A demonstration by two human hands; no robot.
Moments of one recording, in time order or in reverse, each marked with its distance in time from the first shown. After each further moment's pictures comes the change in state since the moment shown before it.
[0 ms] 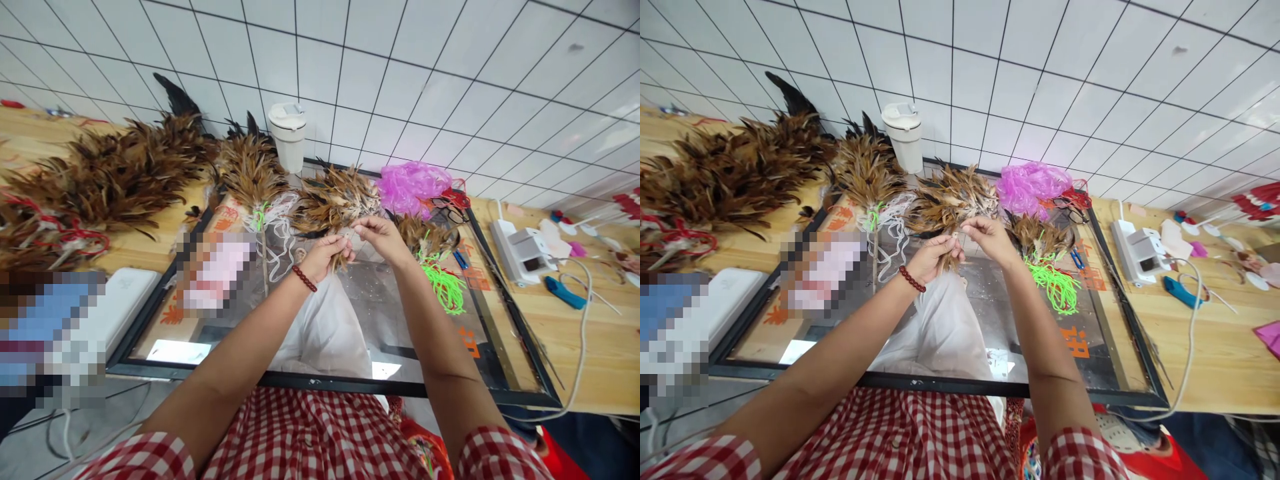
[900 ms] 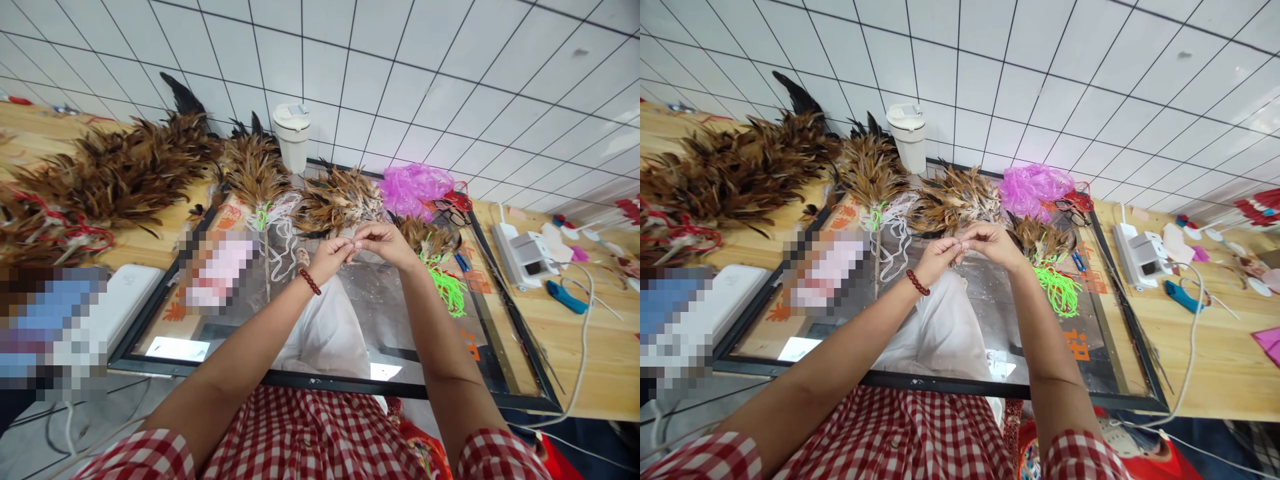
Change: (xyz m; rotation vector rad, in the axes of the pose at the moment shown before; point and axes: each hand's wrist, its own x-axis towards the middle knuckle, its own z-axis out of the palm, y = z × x) left_hand 0.000 -0.007 0.004 0.431 0.012 0.263; right_hand -0.005 -0.008 -0.005 0.115 -0.219 -0.137
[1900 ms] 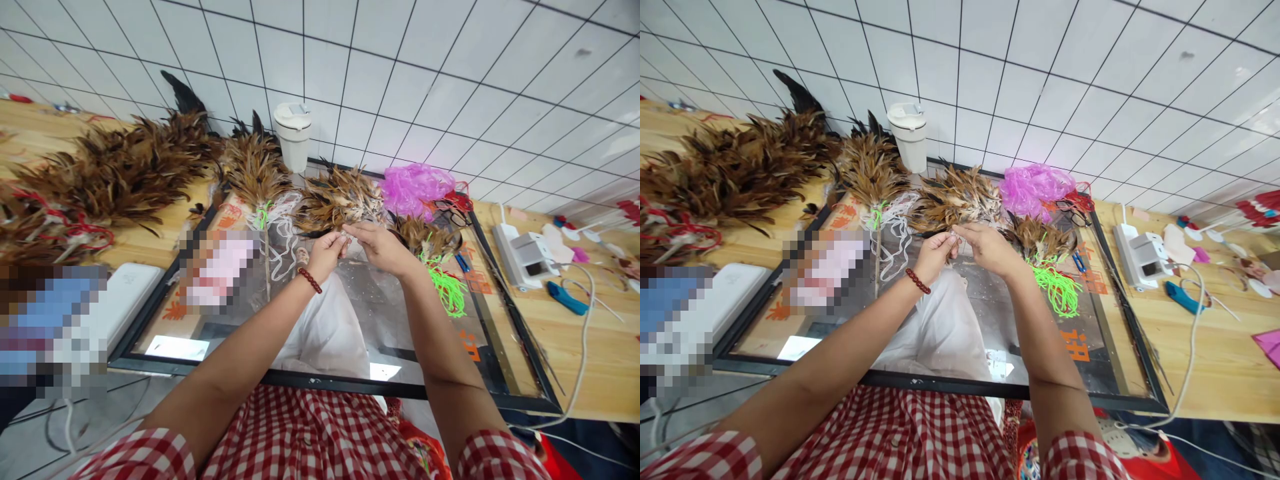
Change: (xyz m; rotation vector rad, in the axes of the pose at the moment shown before) left_hand 0.005 -0.002 0.002 -0.028 0.235 -0.023; right_hand -0.002 -0.012 0.005 -0.807 -0.152 -0.167
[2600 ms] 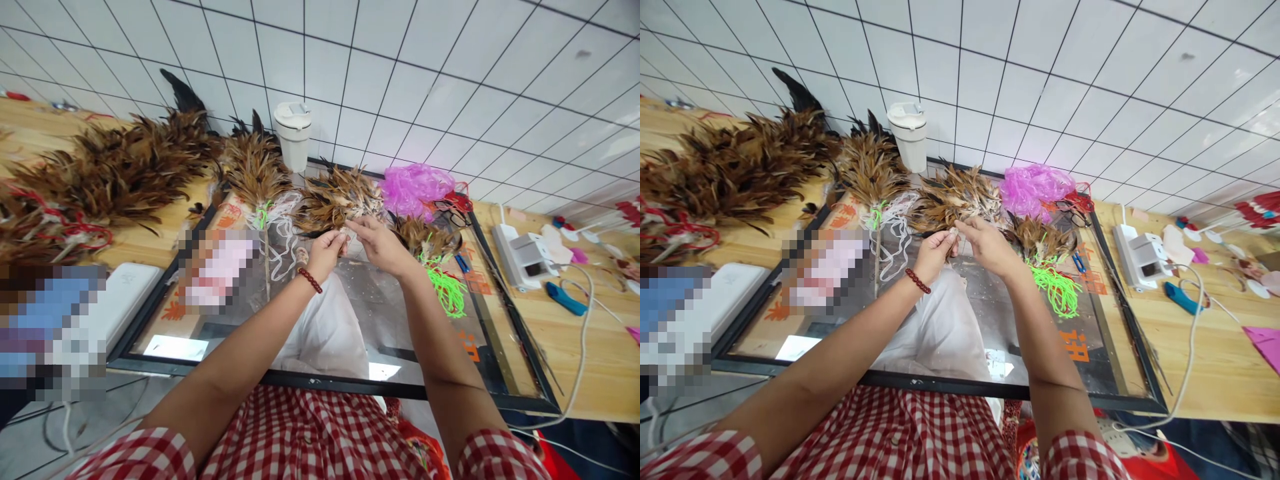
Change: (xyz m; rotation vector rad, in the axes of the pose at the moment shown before) left_hand 0.001 -0.001 0.001 -0.022 0.047 0.002; right_hand 0.001 0.002 0.005 -0.029 0.106 0.005
